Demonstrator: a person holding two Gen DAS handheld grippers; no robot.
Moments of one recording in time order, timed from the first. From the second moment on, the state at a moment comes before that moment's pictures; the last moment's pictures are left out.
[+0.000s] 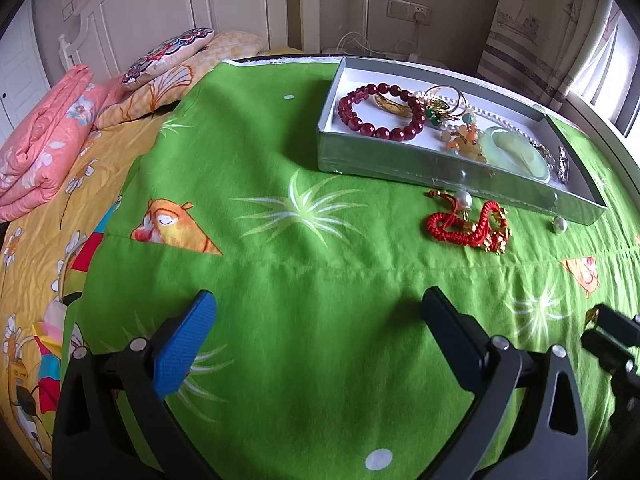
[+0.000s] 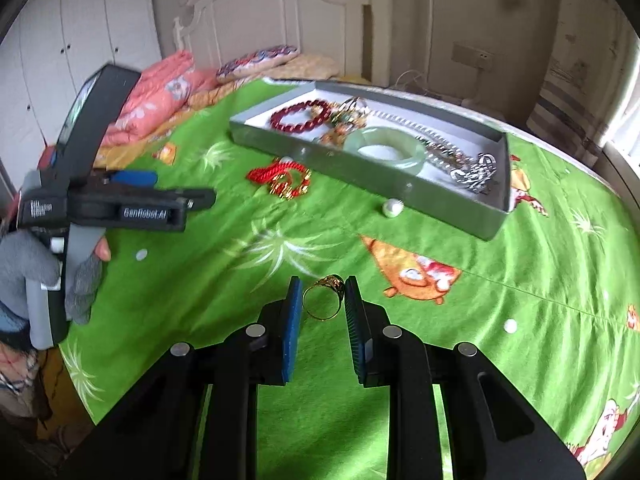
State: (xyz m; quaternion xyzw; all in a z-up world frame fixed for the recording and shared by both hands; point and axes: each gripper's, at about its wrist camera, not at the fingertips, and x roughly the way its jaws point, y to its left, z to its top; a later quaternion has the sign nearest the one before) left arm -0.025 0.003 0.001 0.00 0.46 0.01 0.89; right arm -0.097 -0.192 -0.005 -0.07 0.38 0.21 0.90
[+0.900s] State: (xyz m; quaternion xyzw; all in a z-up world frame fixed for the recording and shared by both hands) left arm -0.008 -0.092 0.012 0.05 0.41 -0.12 0.90; right arm -0.106 -0.220 -0.004 -0.04 0.37 0.20 0.91
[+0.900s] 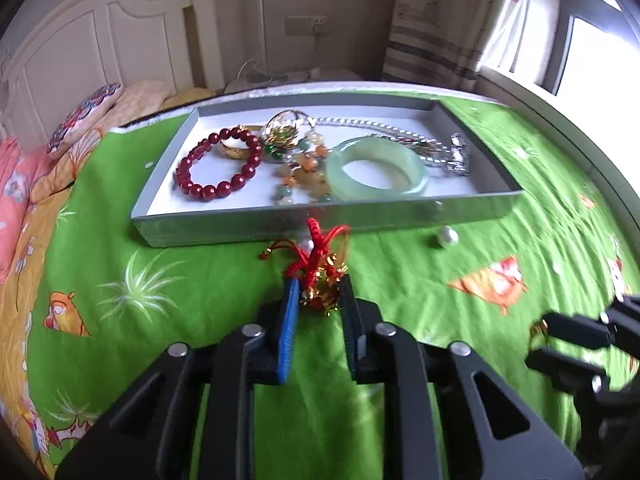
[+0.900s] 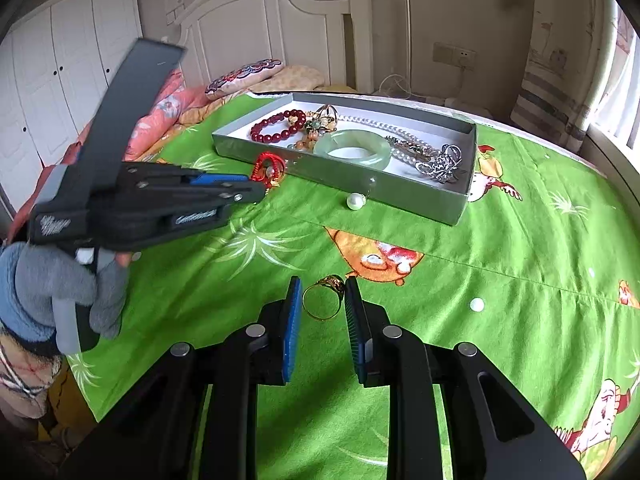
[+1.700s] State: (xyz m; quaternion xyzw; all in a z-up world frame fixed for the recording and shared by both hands) left arm -0.068 -0.051 0.071 0.02 0.35 -0.13 0.93; right arm -0.101 -0.223 0.022 -0.05 0.33 0.20 0.92
